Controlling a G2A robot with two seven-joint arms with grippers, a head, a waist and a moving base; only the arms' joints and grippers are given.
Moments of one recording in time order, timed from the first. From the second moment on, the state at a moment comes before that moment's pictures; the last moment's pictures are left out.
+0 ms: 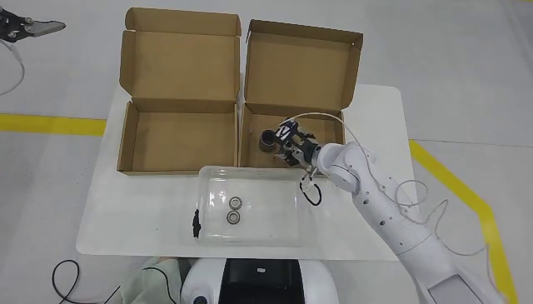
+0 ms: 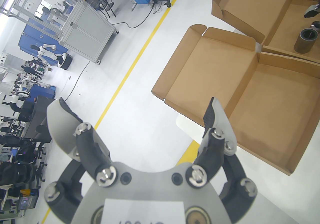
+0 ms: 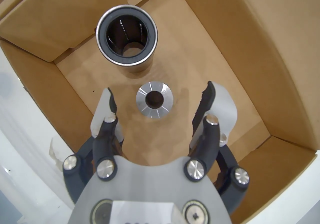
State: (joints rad) left arm 0.56 -0.16 -1.11 -1.50 0.89 -0.82 -0.11; right arm -0.95 -1.28 0.86 -1.36 -1.20 -0.38 0.61
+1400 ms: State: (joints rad) left arm 0.56 -0.16 -1.11 -1.50 0.89 -0.82 -0.11; right arm -1.26 -1.22 0.94 -1.86 -1.35 -0.56 0.34
